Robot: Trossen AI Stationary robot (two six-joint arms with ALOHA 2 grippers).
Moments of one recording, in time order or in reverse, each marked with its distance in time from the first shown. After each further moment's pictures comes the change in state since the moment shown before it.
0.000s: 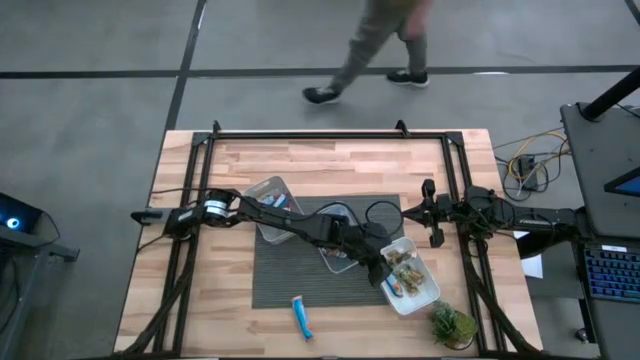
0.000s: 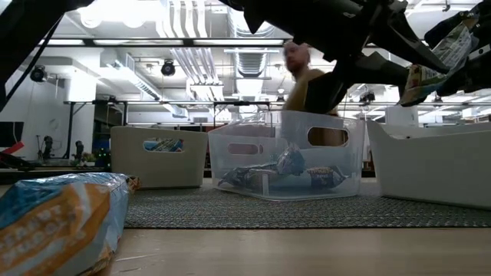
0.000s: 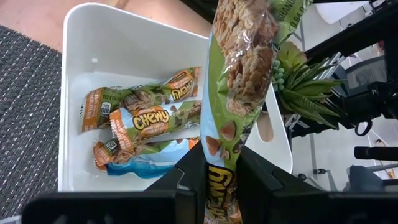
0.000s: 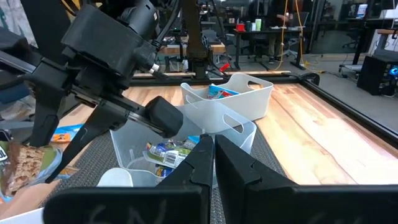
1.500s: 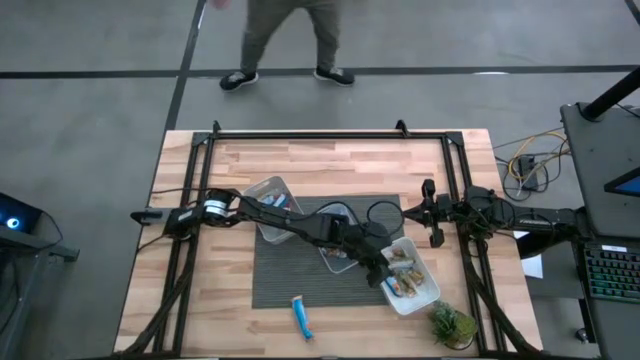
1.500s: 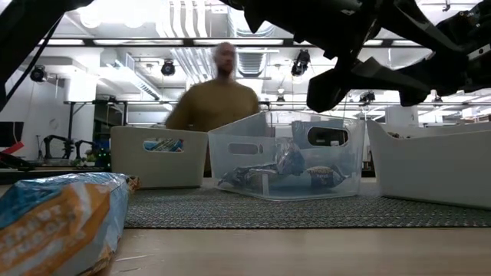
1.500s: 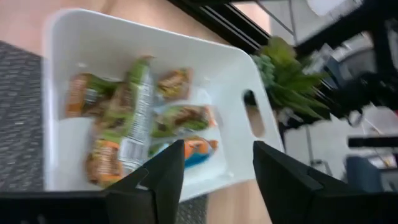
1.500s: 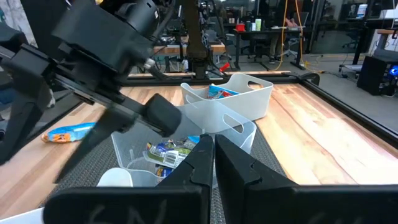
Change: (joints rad) left arm 0.000 -0.004 0.000 0.007 0.030 0.036; right arm 0.000 0.000 0.000 0.000 0.000 0.000
